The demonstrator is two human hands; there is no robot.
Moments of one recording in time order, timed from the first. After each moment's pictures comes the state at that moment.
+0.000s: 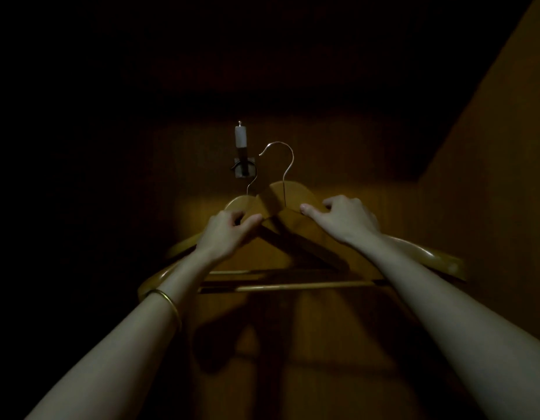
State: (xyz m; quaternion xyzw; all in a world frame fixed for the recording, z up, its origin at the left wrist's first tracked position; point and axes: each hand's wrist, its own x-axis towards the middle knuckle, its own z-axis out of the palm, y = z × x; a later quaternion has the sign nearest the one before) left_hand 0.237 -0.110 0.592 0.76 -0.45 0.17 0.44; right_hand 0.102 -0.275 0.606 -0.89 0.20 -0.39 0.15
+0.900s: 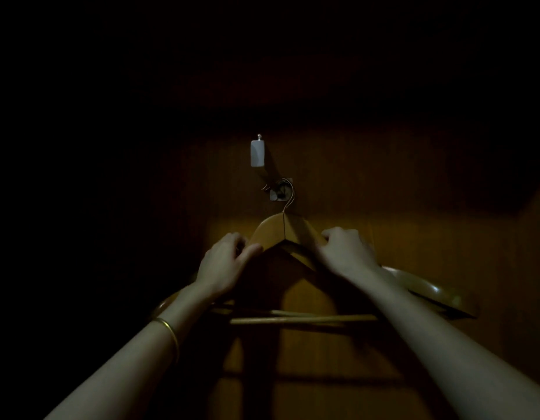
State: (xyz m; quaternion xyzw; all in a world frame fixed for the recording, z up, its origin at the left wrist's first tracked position) left_hand 0.315 -0.111 0.591 0.82 -0.31 0.31 0.36; right_hand 0.213 -0.298 0.617 -0.92 0.11 -0.33 0.18
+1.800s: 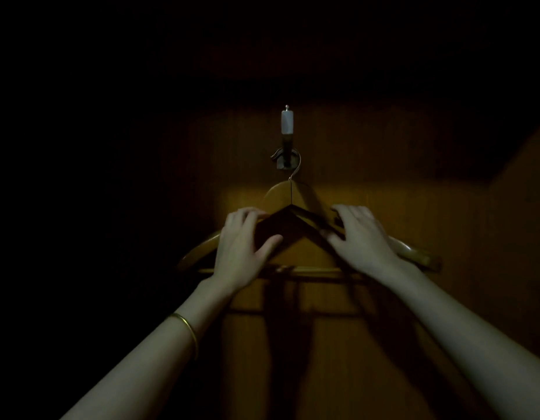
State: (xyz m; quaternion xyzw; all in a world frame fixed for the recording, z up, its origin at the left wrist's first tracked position) left_hand 0.247 -0.085 0.550 0.75 -0.38 0.41 0.35; right_hand 0.150 -0.269 0.573 -0.90 0.07 -0.42 0.07
